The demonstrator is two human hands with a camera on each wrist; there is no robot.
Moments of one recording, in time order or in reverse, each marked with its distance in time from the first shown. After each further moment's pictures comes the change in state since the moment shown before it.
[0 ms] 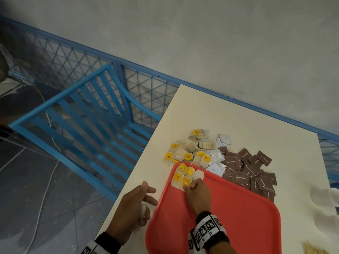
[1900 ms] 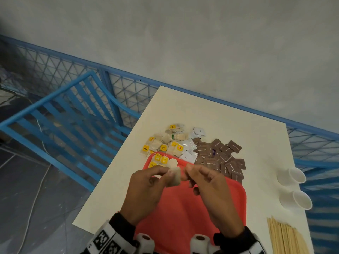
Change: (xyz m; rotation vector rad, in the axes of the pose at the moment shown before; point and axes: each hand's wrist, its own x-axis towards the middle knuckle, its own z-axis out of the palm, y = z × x) left_hand -0.065 0.012 0.122 0.392 -0.014 0.806; right_hand -0.112 -0.028 -0.184 0.680 -0.240 -0.309
